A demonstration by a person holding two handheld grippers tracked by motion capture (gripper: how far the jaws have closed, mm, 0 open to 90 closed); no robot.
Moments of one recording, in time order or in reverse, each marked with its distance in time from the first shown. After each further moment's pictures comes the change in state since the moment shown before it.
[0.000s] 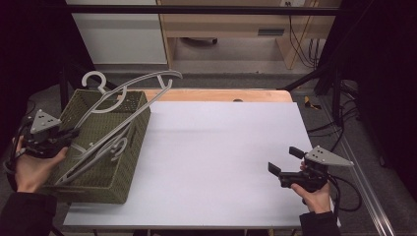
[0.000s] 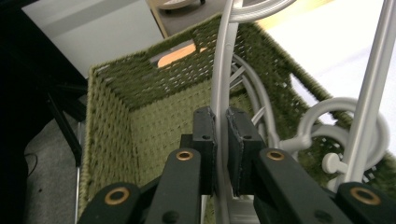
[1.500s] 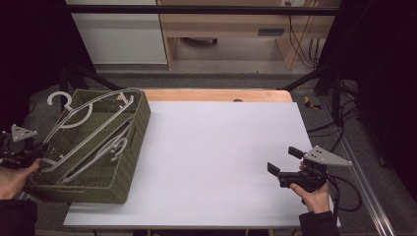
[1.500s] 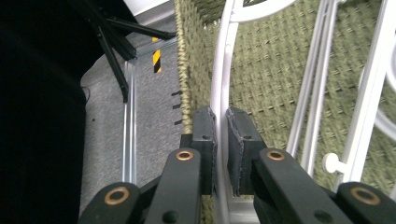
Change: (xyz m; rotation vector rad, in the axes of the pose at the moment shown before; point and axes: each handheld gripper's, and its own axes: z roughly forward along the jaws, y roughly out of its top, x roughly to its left) left arm 0.062 -0.068 0.015 0.217 0.181 -0.039; right arm 0.001 0.000 0.002 0.006 0.000 0.000
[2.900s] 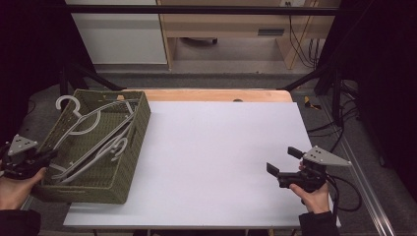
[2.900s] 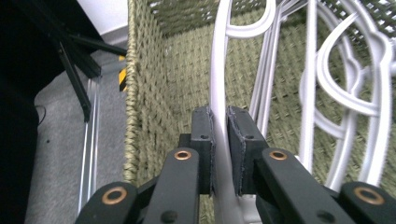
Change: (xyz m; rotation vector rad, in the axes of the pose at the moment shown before) left arm -0.016 -0.024 -0.007 -0.158 -0.161 -0.056; right arm 0.002 0.001 0.000 -0.002 0.005 -0.007
